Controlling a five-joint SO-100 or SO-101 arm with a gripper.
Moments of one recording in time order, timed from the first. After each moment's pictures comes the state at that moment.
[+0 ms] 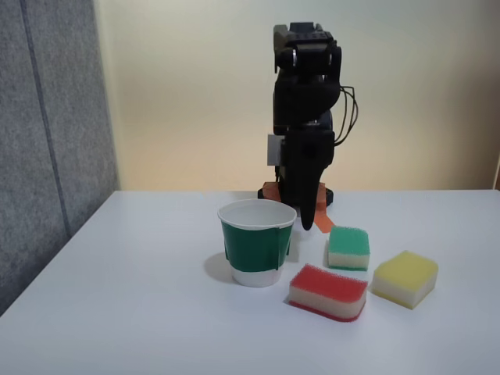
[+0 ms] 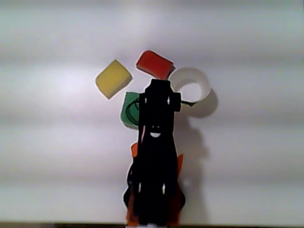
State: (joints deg) arm 6.3 129.1 133.4 66.2 -11.7
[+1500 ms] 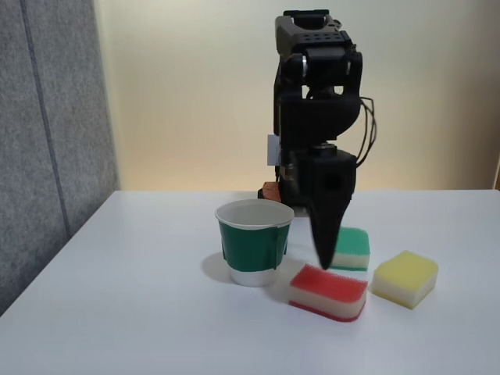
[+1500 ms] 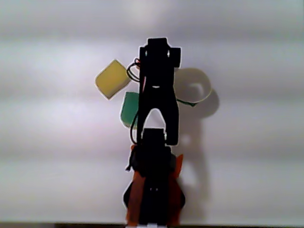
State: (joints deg) arm 5.4 95.0 102.1 63.7 -17.0
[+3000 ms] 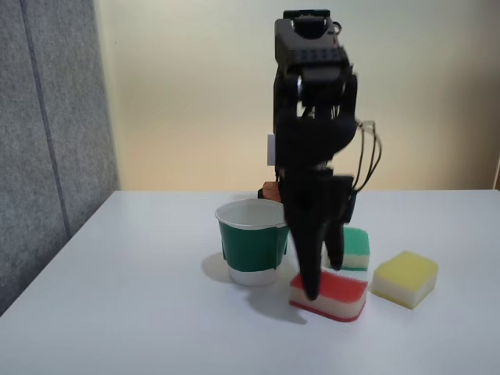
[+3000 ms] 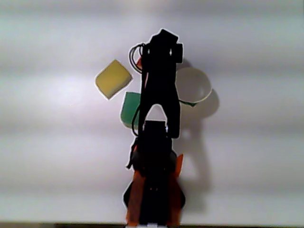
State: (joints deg) arm 6.1 89.1 100.8 50.4 11.7
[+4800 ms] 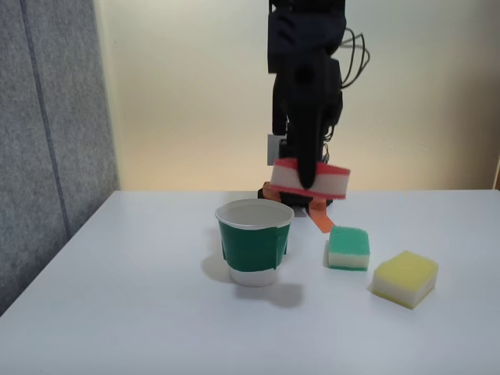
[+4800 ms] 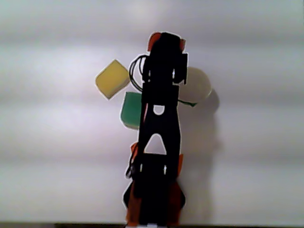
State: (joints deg) arm 8.9 118.2 101.2 66.4 -2.9
